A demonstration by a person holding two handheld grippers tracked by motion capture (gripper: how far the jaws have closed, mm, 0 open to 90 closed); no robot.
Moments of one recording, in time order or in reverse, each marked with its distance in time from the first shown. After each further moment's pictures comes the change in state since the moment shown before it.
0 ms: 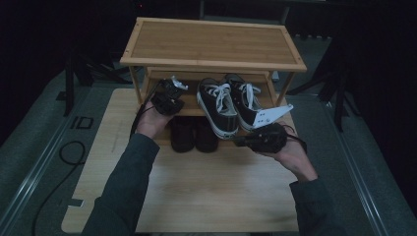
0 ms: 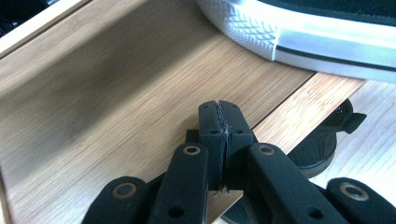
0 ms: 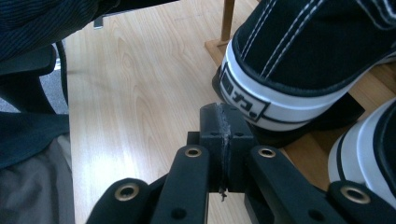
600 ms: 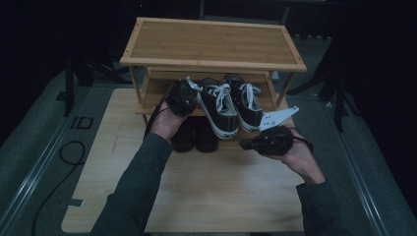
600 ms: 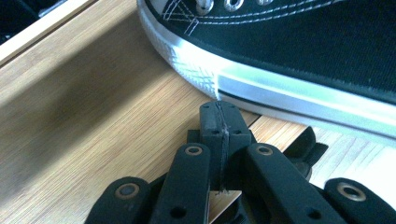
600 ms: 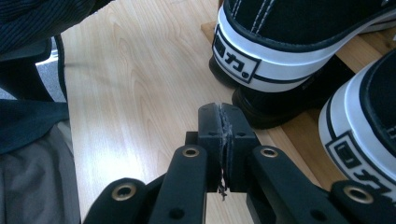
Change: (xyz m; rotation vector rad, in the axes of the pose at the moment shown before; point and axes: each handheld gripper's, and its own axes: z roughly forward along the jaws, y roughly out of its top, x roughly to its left) left arm -0.030 0.022 0.012 -0.015 -0.008 0.034; right arm -0.001 -0.013 -0.011 0.043 -0.010 0.020
